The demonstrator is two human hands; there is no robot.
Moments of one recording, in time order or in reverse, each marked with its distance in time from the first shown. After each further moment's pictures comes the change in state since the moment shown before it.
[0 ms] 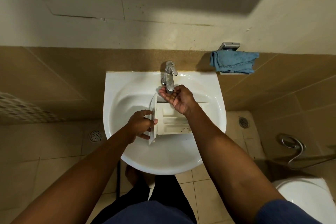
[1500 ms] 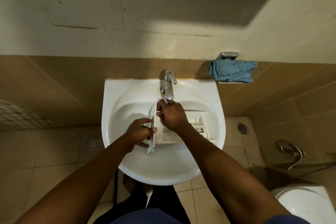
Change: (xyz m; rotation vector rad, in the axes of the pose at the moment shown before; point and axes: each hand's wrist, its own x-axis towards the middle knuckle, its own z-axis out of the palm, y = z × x) left_hand 0.002 0.003 0.000 0.001 0.003 -0.012; right_hand 0.005 0.036 -0.026 -2.115 0.053 -1.173
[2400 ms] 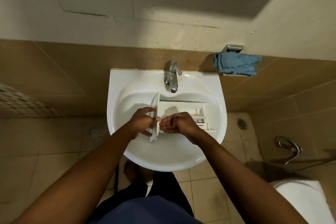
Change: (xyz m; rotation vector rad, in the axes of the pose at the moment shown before) left_hand -0.006 -0.004 -0.005 -0.075 -0.021 0.030; right_hand -0.064 -0.033 -0.049 1.297 -0.421 0.922
